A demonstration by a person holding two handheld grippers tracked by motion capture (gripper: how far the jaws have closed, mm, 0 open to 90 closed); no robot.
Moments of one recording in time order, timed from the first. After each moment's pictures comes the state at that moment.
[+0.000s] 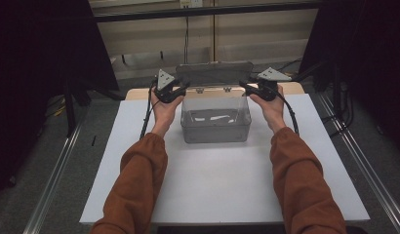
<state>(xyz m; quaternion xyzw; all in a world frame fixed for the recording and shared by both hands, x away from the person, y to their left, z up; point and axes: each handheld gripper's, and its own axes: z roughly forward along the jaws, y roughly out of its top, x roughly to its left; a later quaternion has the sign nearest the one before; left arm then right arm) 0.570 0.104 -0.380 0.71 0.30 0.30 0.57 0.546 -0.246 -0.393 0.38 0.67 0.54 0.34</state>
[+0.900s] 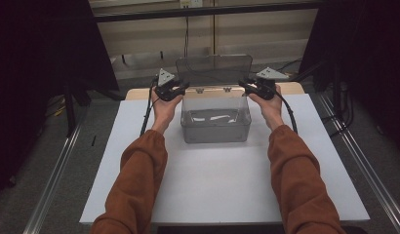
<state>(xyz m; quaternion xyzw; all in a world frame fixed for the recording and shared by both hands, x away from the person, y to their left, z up) 0.586 0.105 -0.387 0.72 0.33 0.27 0.55 0.557 -0.246 -0.399 0.39 0.68 0.54 0.32</state>
